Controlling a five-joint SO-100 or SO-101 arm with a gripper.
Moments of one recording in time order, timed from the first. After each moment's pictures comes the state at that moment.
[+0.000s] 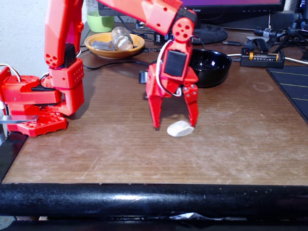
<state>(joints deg) 15.5 80.2 93.3 76.9 -31.4</state>
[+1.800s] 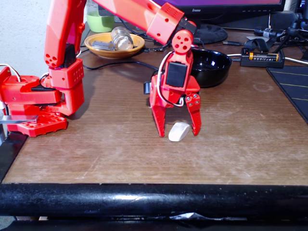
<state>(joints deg) 16.1 78.6 97.6 67.7 -29.7</state>
